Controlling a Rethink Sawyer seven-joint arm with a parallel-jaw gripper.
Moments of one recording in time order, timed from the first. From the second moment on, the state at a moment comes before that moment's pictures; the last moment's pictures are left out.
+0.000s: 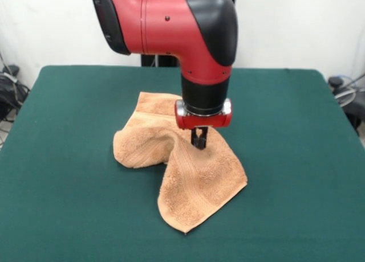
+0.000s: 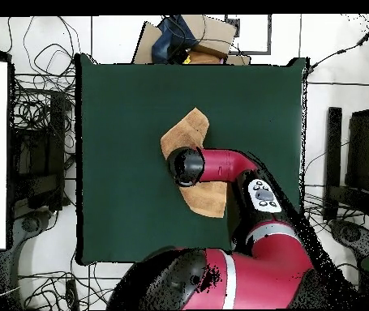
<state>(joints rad) -0.35 -0.42 0.17 1.57 -0.29 0.50 1.62</state>
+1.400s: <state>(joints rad) -0.34 -0.52 0.16 1.66 -0.29 0.50 1.62</state>
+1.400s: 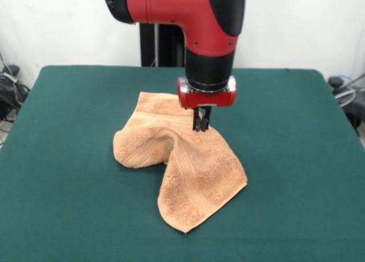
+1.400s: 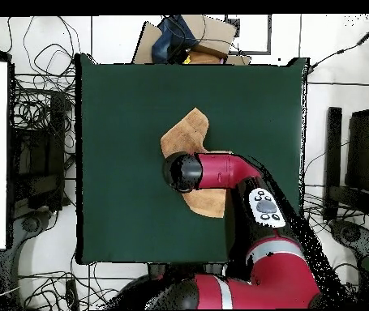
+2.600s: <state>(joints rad) -0.30 -0.40 0.10 1.60 -0.28 0.49 1.62</state>
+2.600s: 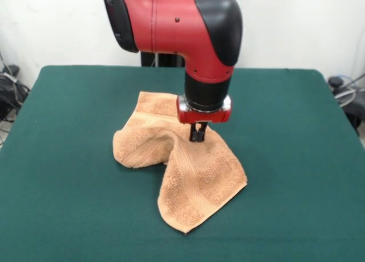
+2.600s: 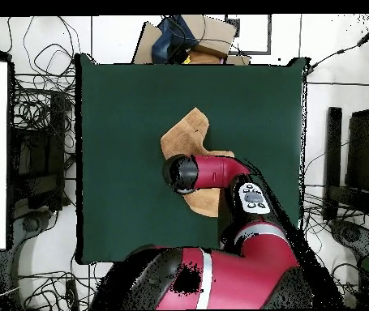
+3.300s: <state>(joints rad) -0.25 -0.40 0.06 1.60 -0.28 0.46 1.62</state>
